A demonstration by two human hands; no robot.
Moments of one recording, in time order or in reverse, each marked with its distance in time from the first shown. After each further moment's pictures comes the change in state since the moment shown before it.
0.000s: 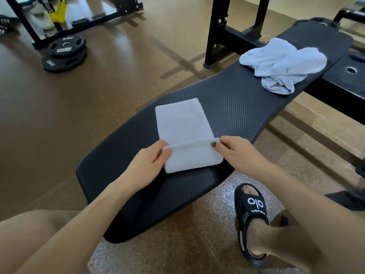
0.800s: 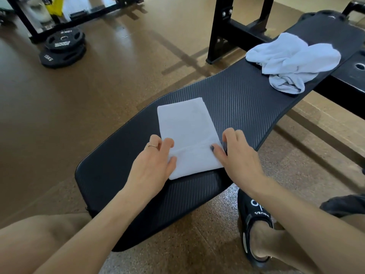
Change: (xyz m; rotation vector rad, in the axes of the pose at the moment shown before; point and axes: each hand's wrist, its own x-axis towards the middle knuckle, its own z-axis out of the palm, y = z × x) left_hand 0.008 0.001 0.015 0.584 0.233 0.146; right_hand 0.007 -0.008 0.031 -0.310 0.344 -0.049
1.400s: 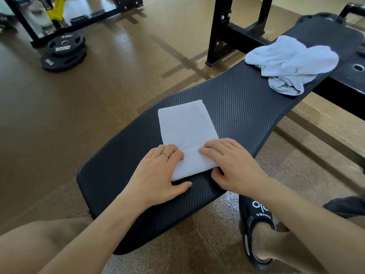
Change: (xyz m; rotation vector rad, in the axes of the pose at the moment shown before) left_hand -0.005 -0.005 -0.004 0.046 -0.100 0.274; right_hand -0.003 0.005 -0.007 -0.164 -0.195 -0.543
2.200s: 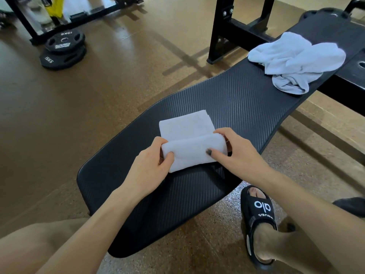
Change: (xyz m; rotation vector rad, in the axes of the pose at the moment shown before) left_hand 0.010 -0.012 -0.008 -0.548 0.030 -0.430; right_hand 0.014 0.009 -0.008 0.631 0.068 0.473
